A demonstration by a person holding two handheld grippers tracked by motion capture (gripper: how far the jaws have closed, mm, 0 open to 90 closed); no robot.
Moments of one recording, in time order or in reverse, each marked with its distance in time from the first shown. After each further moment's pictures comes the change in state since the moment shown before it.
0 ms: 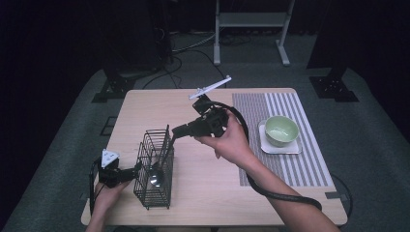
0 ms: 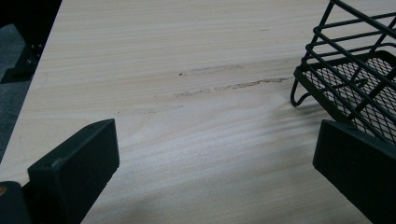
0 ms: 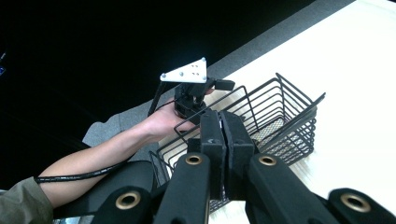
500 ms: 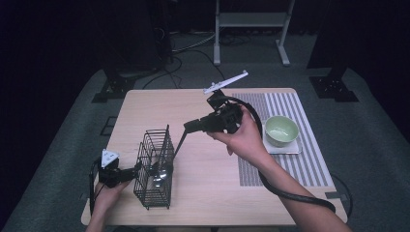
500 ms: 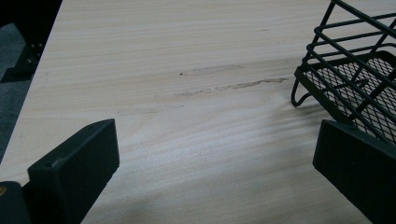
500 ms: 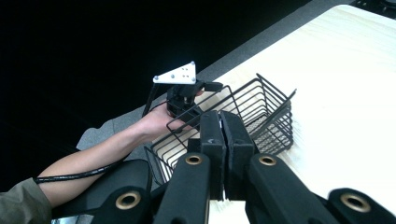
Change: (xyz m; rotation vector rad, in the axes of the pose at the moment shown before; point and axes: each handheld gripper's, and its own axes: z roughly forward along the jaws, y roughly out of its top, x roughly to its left) left arm 0.000 0.000 0.000 0.000 0.001 -0.004; right arm -0.005 -0.004 -0.030 -0.027 -0.033 0.017
